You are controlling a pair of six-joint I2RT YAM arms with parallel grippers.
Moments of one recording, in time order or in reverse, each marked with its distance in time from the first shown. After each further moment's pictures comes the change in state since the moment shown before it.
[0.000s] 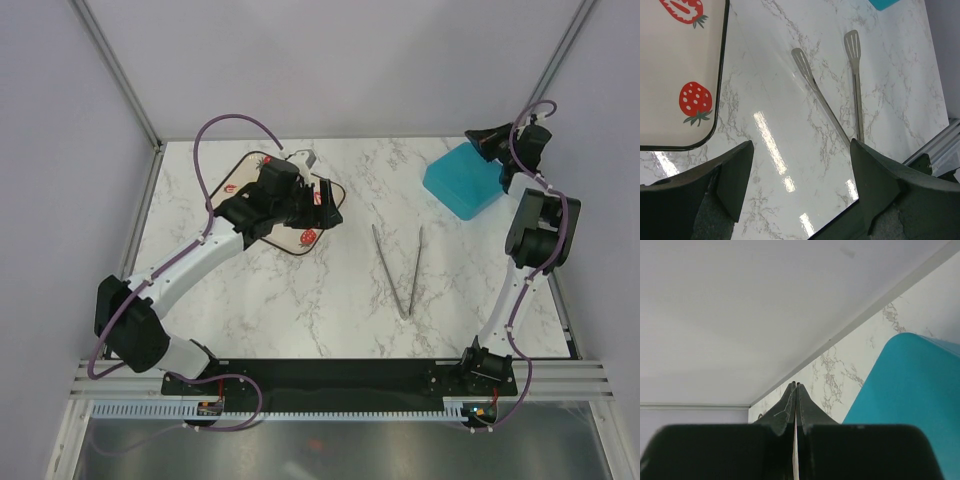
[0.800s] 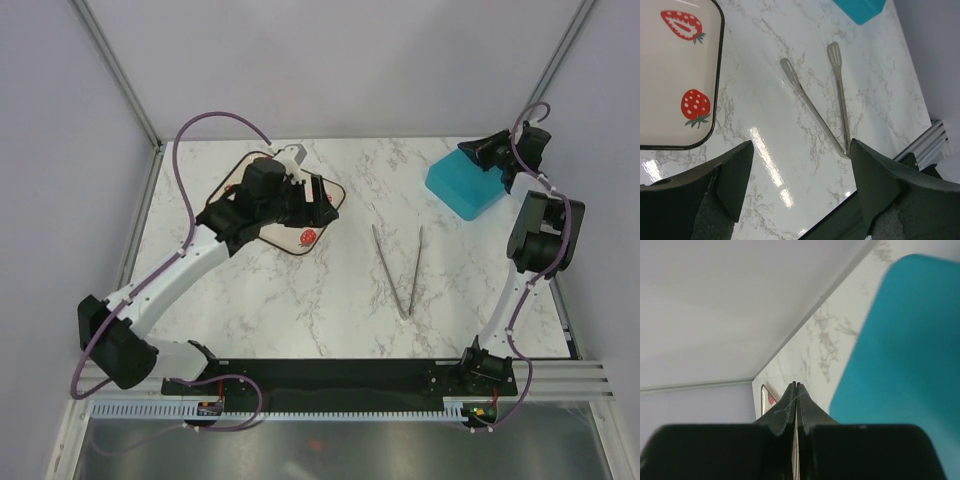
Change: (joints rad) left arm 0.000 -0.066 0.002 -0.018 0.001 0.002; right arm -0.009 -0.024 -0.062 -0.130 -0.087 0.009
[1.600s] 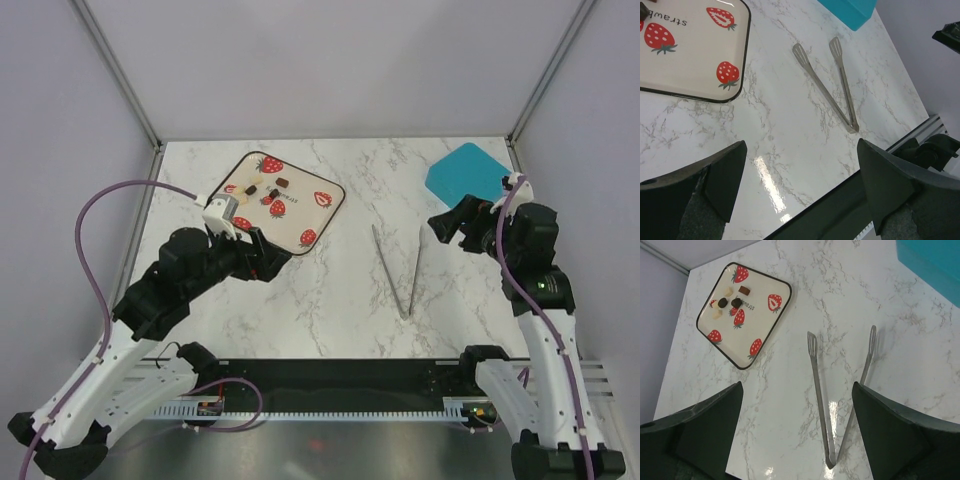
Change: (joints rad) left arm 0.002 -0.672 -0.336 -0.116 -0.094 0.016; right arm 0.311 -1.444 -0.682 -0.776 0.309 -0.583
